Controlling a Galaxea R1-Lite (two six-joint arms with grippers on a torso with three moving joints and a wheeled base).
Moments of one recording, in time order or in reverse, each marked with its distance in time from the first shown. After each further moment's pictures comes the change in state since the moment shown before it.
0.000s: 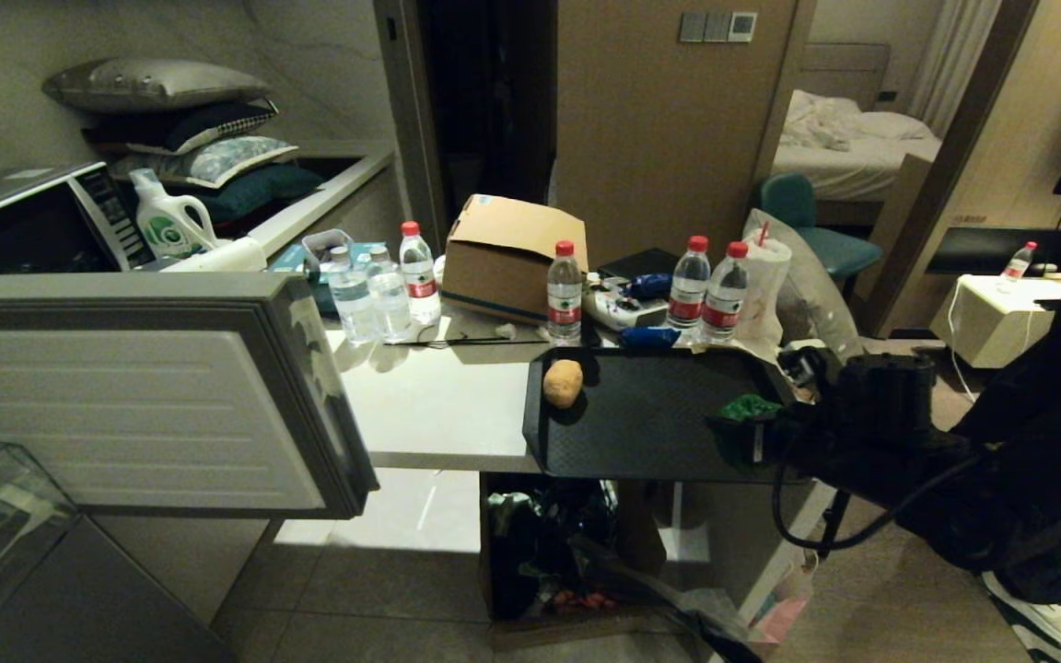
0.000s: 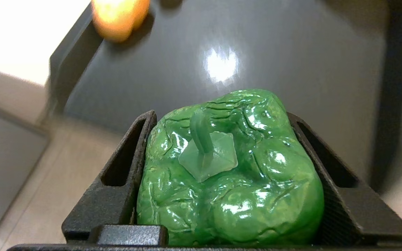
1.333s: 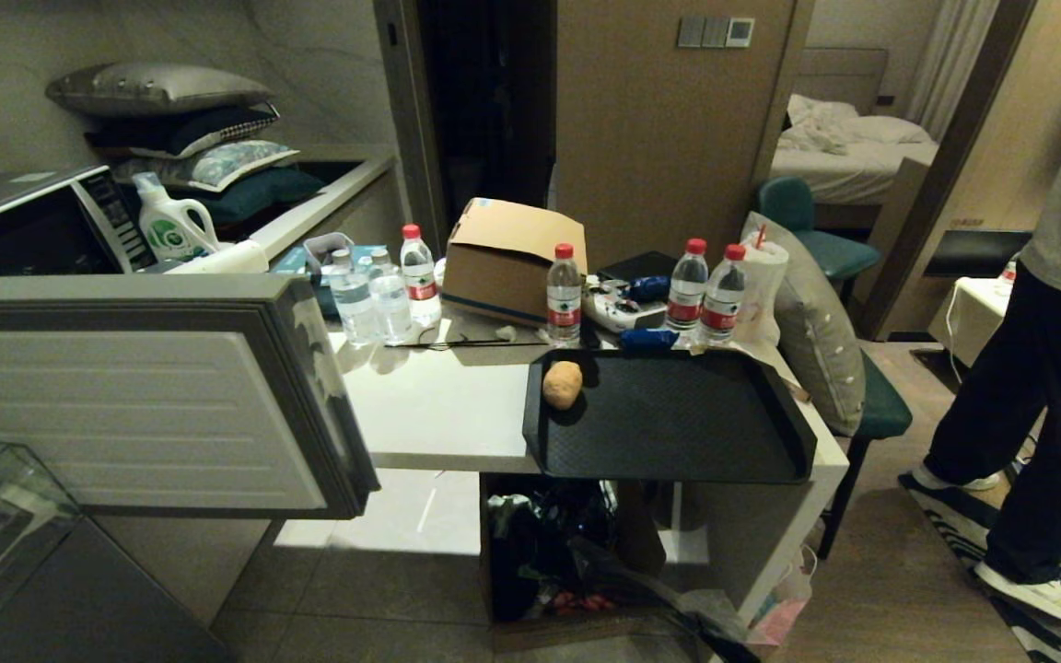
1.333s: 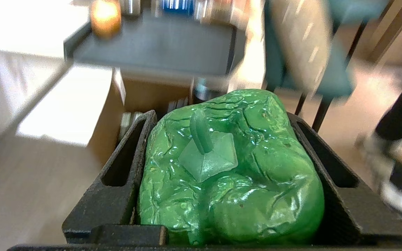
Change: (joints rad) left arm 0.000 0.000 0.000 0.000 0.000 0.000; right arm -0.207 -1.821 0.714 0.793 -0.046 -0.091
